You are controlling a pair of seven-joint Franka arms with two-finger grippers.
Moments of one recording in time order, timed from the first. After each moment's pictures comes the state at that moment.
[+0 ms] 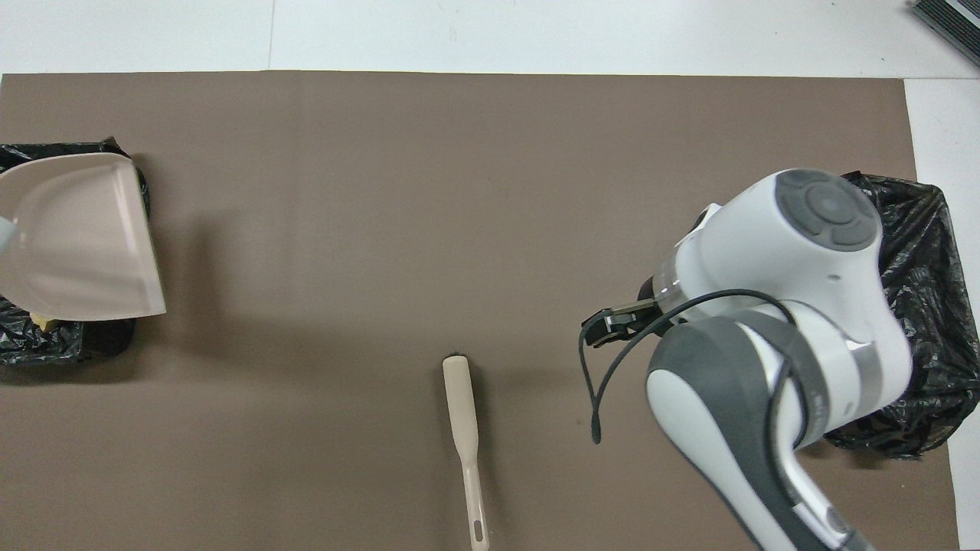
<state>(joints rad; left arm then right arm) 0.08 0.09 -0.06 -1.73 0.52 1.77 1.23 0.35 0.03 -0.05 -1.87 0.19 1.76 0.07</state>
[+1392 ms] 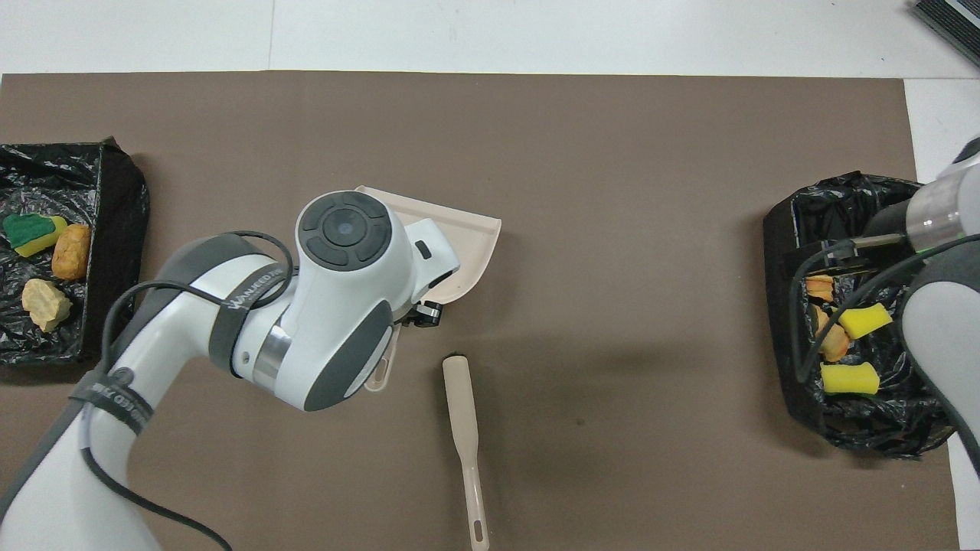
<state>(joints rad) -0.57 0.32 -0.07 -1.69 -0.02 1.96 -0.37 0.05 -0.02 -0.07 -1.70 0.00 1.63 -0.08</state>
